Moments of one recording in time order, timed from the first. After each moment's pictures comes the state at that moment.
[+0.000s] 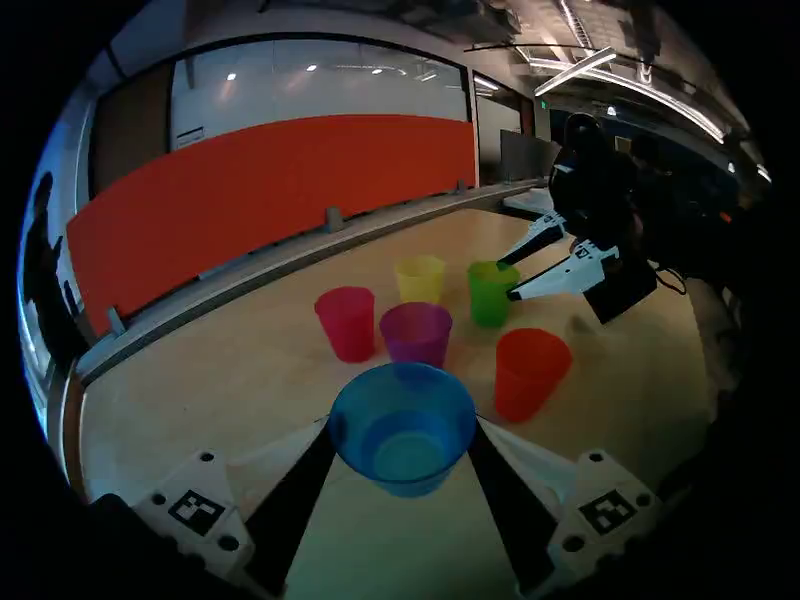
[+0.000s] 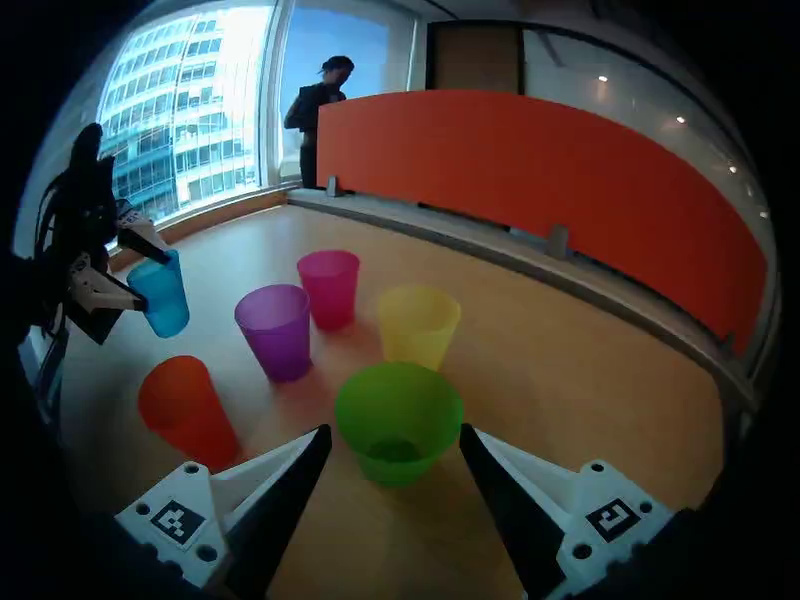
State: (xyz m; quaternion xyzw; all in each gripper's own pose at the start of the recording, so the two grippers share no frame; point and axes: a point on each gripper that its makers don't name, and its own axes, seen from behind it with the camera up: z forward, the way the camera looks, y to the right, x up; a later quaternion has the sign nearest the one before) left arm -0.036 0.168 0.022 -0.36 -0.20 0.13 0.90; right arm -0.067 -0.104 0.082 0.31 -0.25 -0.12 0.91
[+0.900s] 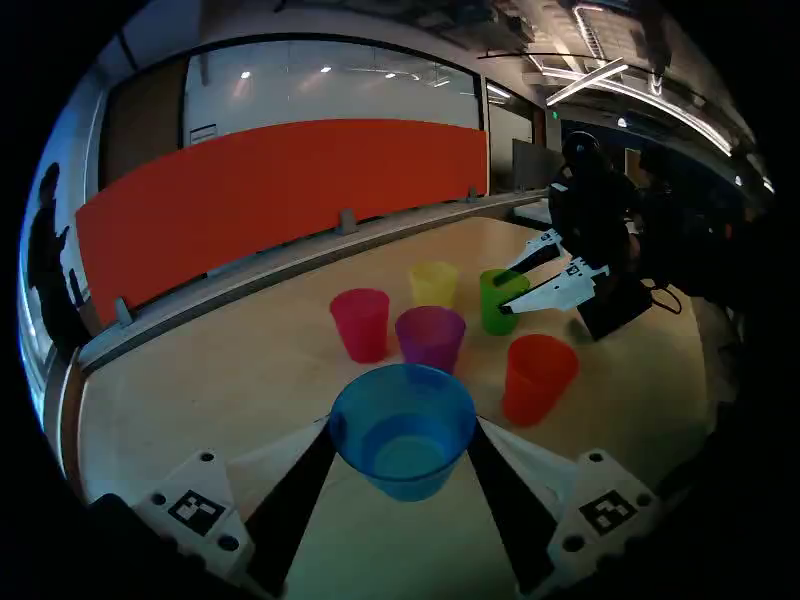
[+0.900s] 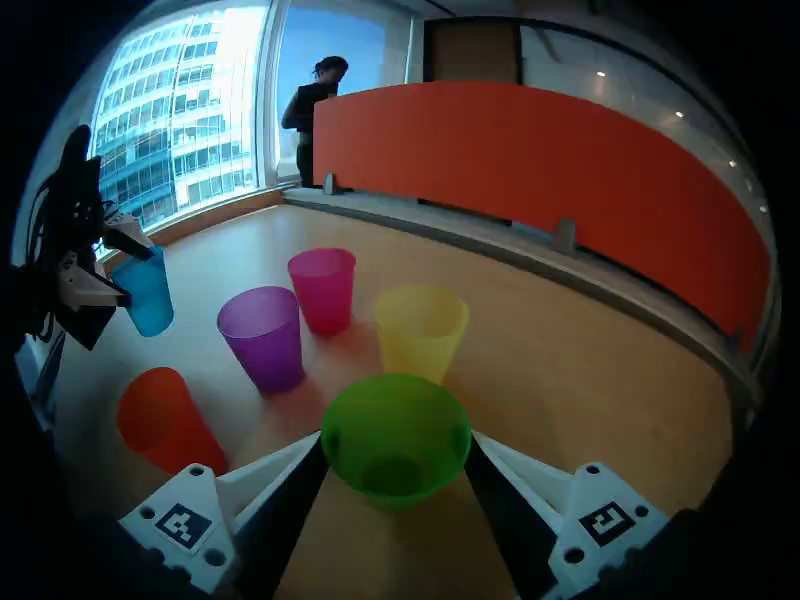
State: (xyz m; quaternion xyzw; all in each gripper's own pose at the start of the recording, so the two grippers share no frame) left arm -0.032 0.158 0.029 -0.35 -0.20 0.11 0.91; right arm -0.078 -0.119 0.100 0.31 -0.25 -0.12 0.91
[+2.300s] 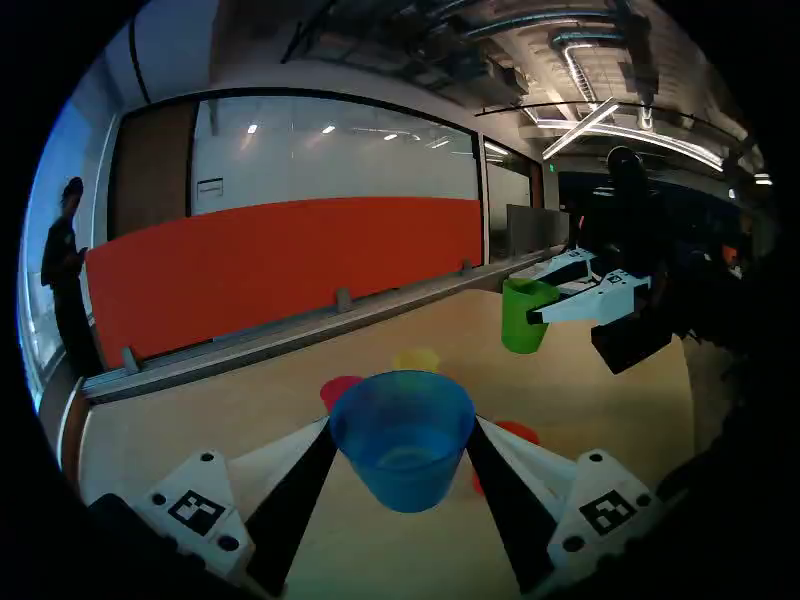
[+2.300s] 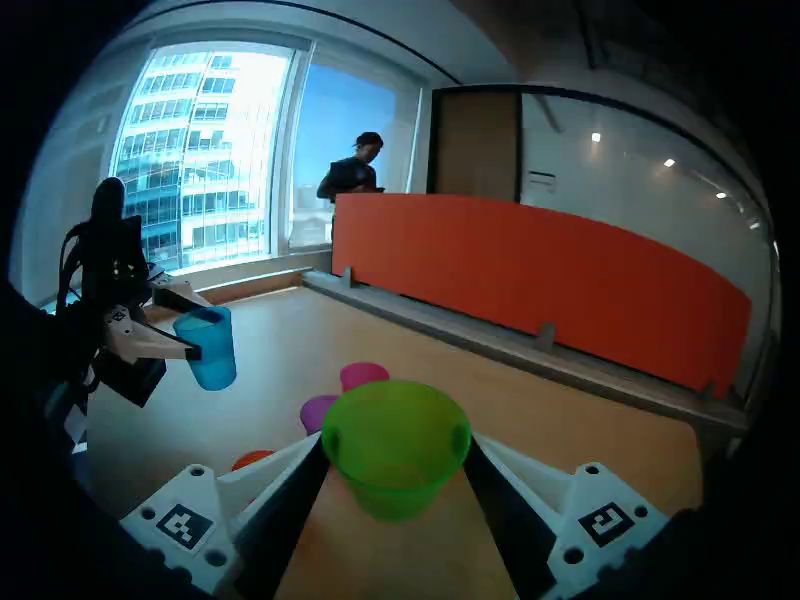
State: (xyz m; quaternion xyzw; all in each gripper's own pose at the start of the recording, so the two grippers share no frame) left arm 0.049 0.188 0.021 -0.36 -0.09 0.07 0.93; right arm 0.065 -0.132 0.035 0.32 -0.13 -0.10 0.93
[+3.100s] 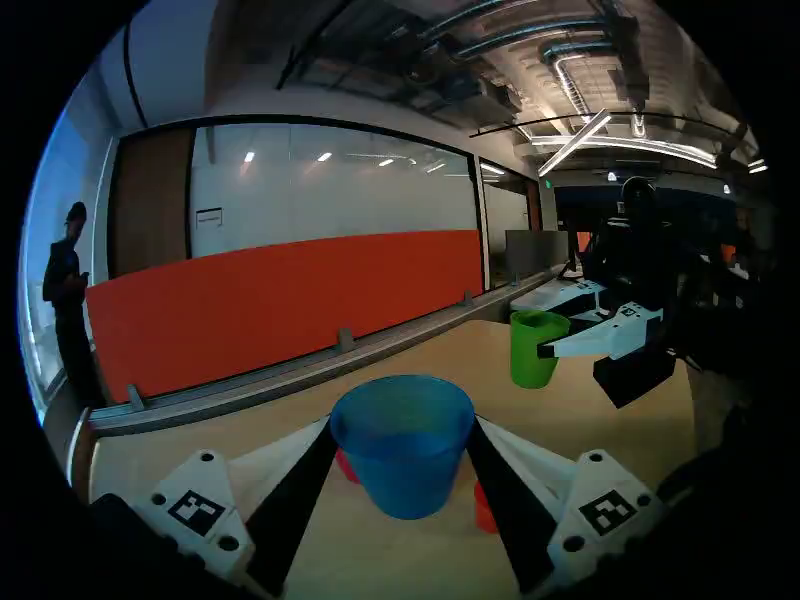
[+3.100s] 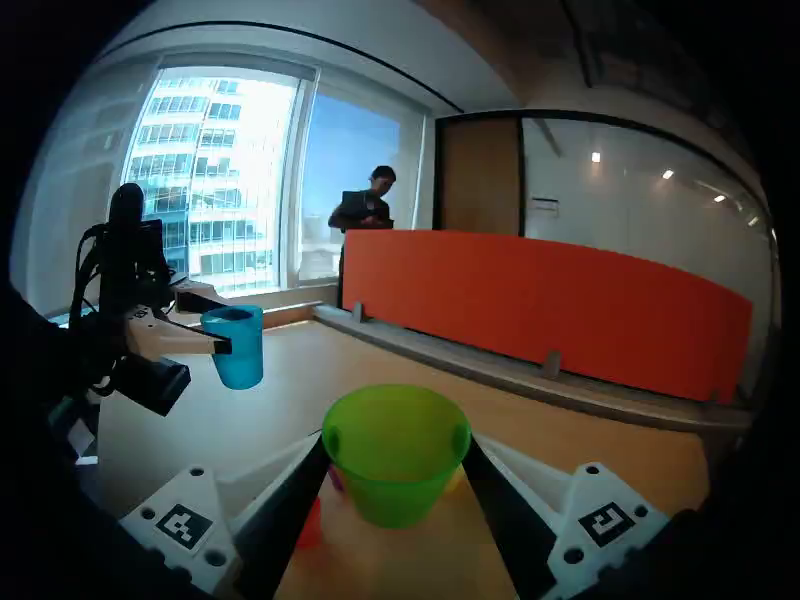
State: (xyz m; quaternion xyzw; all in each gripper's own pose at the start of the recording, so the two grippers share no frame) left arm 0.102 0.200 0.029 -0.36 -0.04 0.07 0.93; right arm 0.094 -0.146 0.024 0.34 -0.08 -0.07 0.94
